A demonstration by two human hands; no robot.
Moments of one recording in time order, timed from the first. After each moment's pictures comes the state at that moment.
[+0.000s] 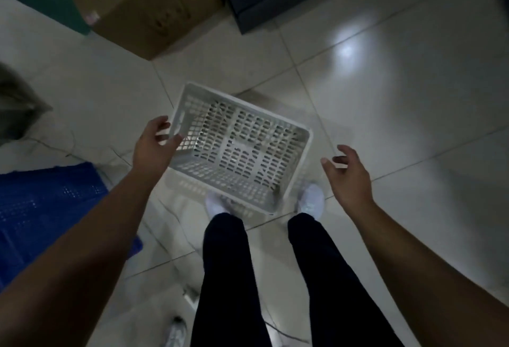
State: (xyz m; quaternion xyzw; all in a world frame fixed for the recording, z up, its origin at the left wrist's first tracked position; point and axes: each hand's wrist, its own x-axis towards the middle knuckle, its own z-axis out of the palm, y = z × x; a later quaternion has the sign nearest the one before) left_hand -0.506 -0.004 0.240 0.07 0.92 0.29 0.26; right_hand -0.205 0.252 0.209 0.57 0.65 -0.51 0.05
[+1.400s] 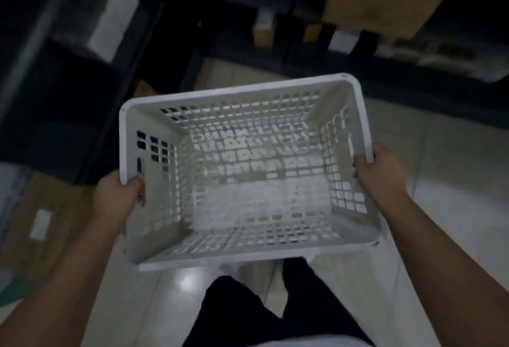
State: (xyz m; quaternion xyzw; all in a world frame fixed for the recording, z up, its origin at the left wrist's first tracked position) left_hand -0.399 0.335 0.505 0.33 0.87 0.21 0.30; right_hand 0.083 0.389 0.478 0.81 0.47 -0.32 -0.17
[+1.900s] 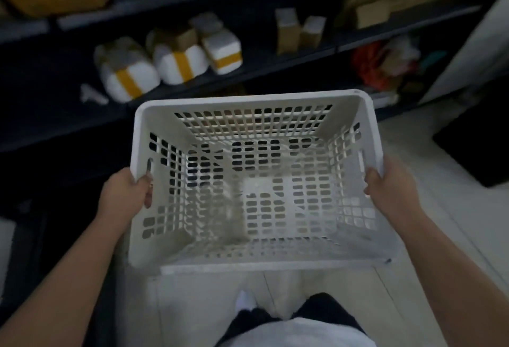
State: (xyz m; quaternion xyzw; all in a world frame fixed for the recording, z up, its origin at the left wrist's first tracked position) left_hand -0.125 0.660 0.646 0.68 0.64 0.16 0.33; right_hand 0.279 0.361 0.652 0.91 0.23 -0.15 -0.31
